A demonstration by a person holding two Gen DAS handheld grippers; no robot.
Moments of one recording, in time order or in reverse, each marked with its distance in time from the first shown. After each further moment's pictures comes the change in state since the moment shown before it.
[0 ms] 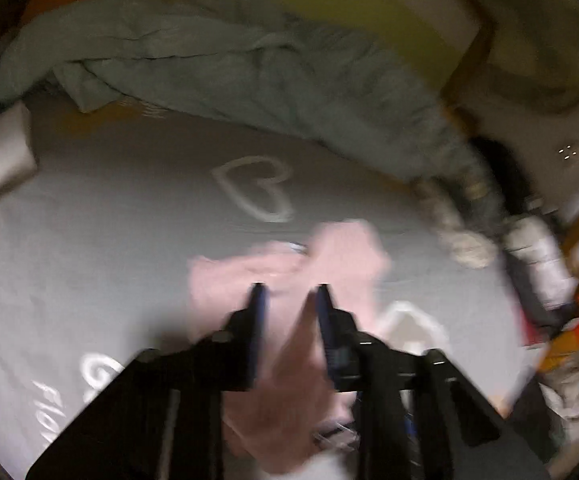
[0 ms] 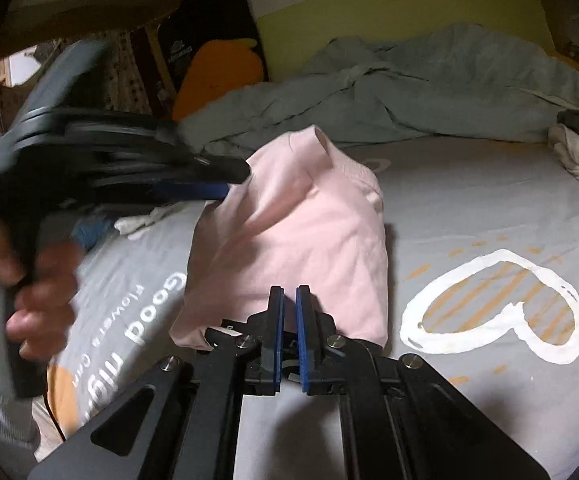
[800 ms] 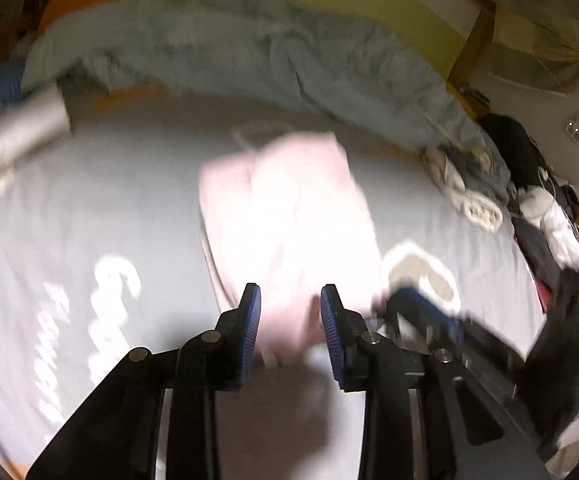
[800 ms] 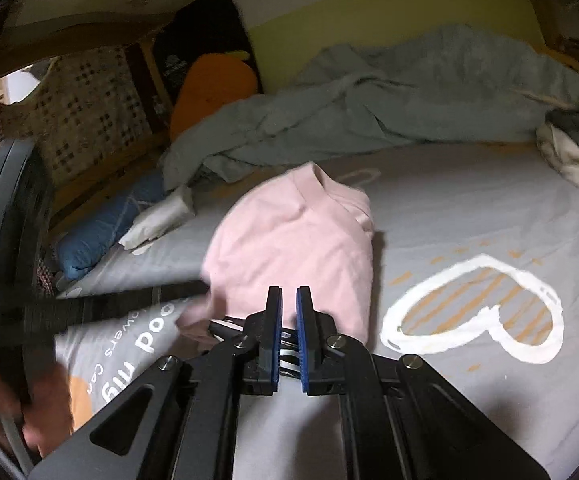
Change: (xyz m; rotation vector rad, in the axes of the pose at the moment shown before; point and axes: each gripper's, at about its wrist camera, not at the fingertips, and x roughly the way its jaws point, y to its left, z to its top) left arm -0.038 -0.014 -0.096 0.005 0.003 0.023; right arm -0.020 -0.013 0.008 0.063 -0.023 0.010
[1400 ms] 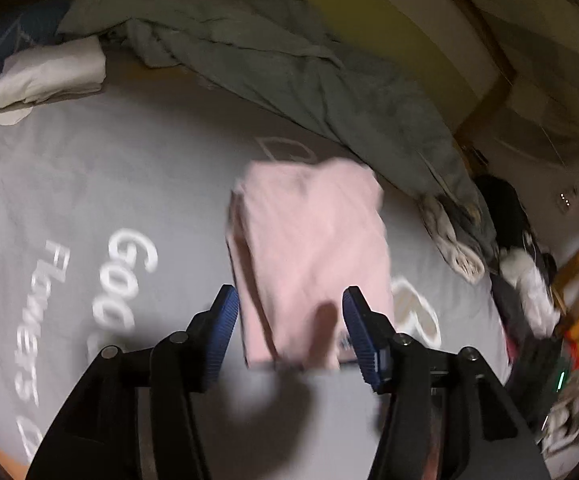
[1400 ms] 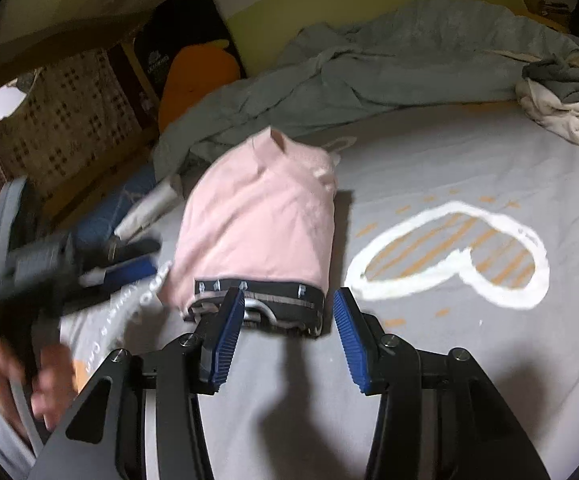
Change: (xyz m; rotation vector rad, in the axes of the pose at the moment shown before) left arm -0.007 0.053 0.004 -0.212 -0.093 -0.096; right arm -0.004 -0.030 -0.022 0.076 0.063 0.013
